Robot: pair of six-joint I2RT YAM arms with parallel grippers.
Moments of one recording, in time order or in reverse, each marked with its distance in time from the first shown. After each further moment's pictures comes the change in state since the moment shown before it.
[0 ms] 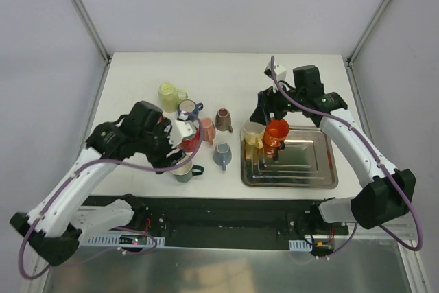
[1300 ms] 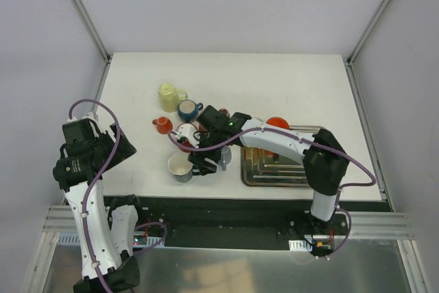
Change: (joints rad) left arm 0.946 -0.354 -0.120 -0.054 -0.061 -0.736; right arm 0.633 0.455 0.165 -0.041 0.128 -0.288
